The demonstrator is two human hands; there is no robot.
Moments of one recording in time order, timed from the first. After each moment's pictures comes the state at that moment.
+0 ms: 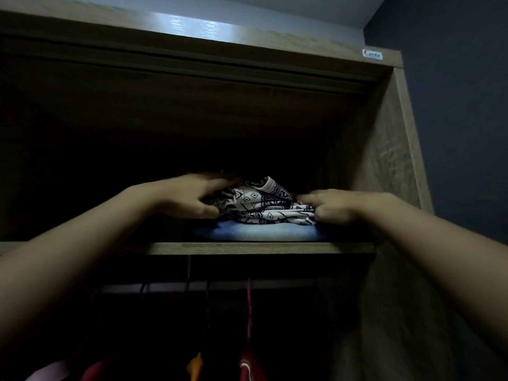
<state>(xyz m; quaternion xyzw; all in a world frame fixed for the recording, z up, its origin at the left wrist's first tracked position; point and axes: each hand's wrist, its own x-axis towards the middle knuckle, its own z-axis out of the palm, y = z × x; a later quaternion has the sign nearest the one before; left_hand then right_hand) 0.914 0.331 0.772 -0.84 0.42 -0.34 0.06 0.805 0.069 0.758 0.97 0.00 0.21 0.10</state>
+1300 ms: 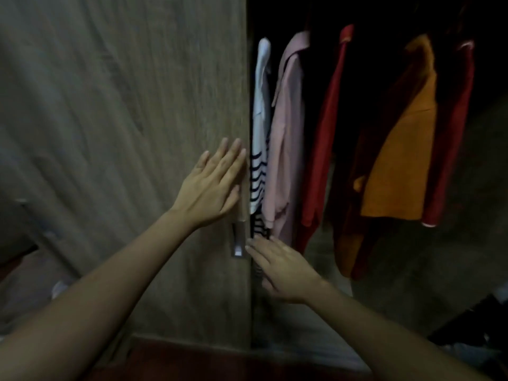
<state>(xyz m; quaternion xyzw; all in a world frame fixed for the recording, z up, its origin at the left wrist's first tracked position) 0.824 0.703 0.279 -0.84 0.32 -0.43 0.07 0.729 0.509 0.192 0.95 0.31 0.05 0.03</state>
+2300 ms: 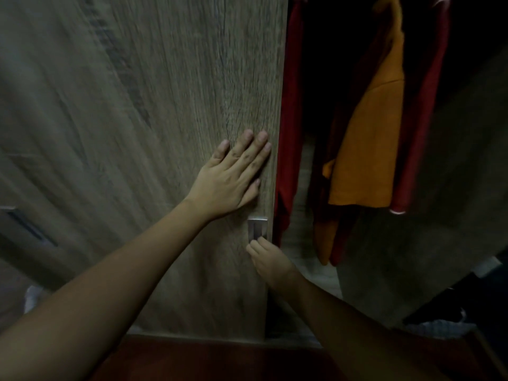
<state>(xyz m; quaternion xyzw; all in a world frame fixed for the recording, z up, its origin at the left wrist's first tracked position) 0.846 0.574 0.264 -0.75 0.38 -0.54 0.12 0.748 0.447 0.169 0.87 0.34 0.02 0.34</state>
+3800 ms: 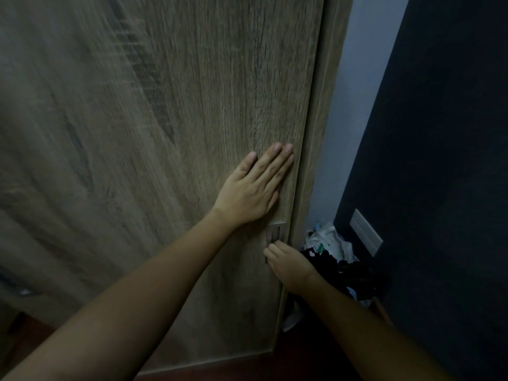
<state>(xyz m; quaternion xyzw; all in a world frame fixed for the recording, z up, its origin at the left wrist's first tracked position) 0.765 0.169 0.252 -0.70 0.41 -0.58 0.10 0.659 0.062 0.157 0.90 0.21 -0.05 0.37</state>
